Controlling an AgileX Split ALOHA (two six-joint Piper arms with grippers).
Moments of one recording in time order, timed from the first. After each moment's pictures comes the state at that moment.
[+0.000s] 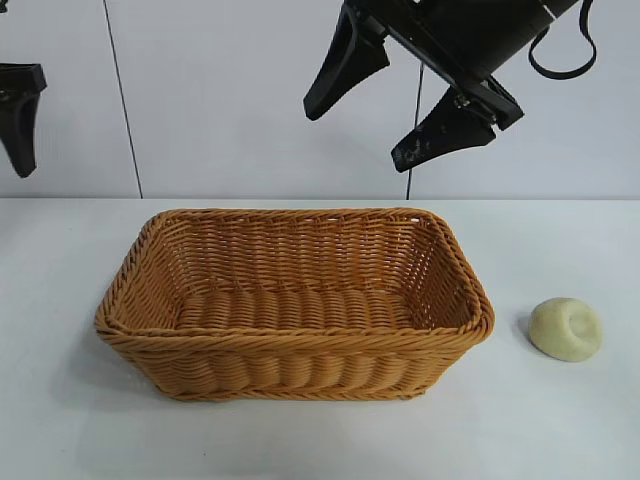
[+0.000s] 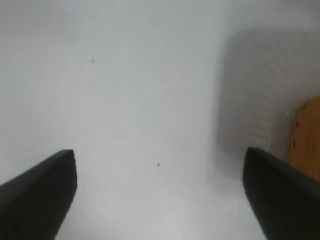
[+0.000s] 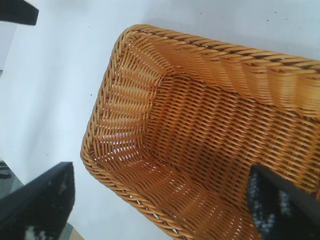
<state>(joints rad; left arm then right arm) 0.00 1.88 -1.57 -0.06 1.21 -0.04 0.31 1.72 -1.29 0.73 0.77 -0.30</state>
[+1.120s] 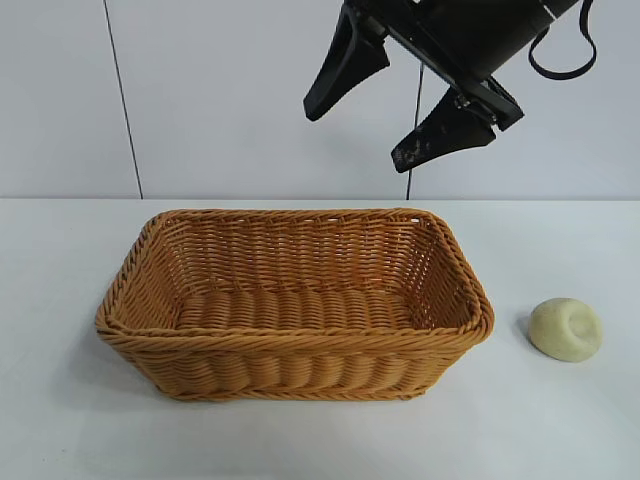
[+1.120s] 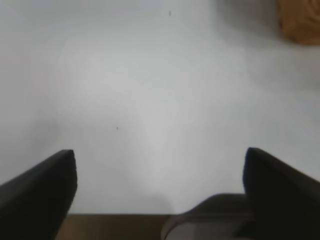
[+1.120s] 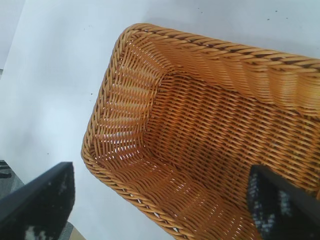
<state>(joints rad) 0.00 0.35 -0.50 -0.05 1.07 -0.02 0.31 1.72 -1.29 0.73 0.77 -0.30</state>
